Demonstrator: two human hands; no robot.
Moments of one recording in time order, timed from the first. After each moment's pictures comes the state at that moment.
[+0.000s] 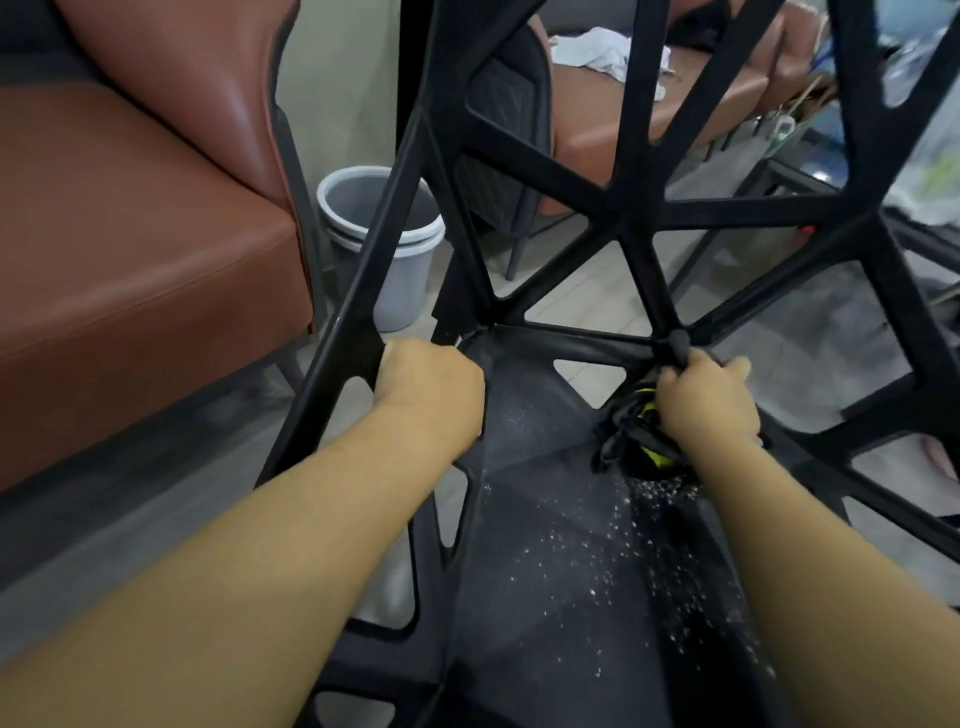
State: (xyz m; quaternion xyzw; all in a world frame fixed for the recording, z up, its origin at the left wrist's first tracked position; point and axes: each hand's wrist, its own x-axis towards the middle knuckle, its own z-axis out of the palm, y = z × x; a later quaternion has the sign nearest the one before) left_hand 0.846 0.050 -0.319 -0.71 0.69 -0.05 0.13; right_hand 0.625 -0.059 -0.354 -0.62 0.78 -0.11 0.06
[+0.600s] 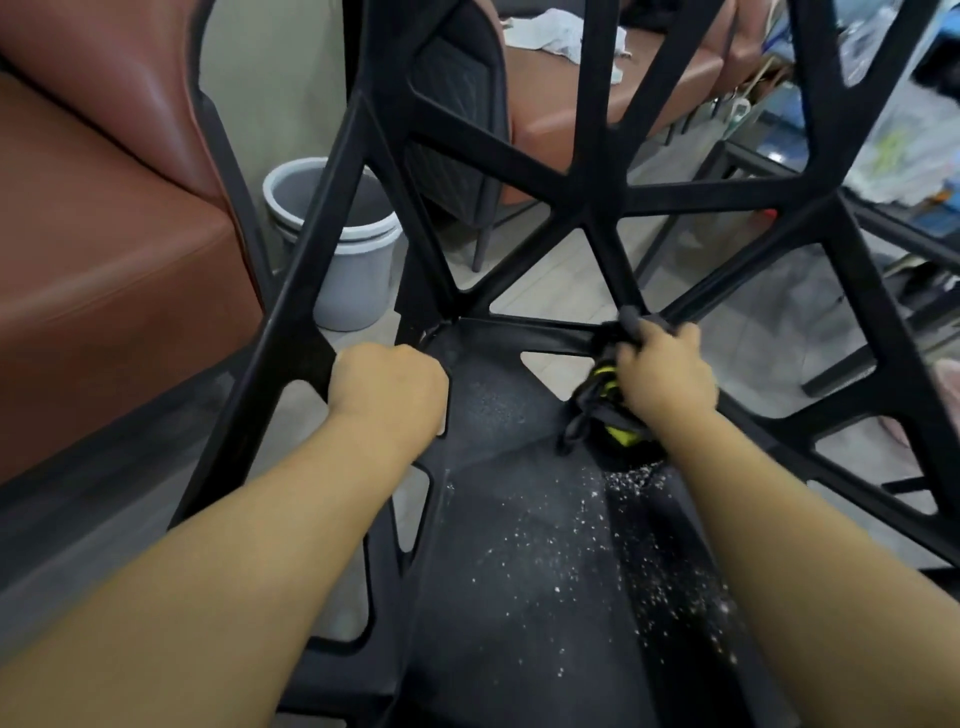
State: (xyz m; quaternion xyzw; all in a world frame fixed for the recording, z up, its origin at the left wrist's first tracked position) left_hand 0.840 0.034 -0.326 -0.73 0.67 -0.03 0.12; right_hand 0.619 -0.079 -0.356 -0.67 0.73 -0.12 0.04
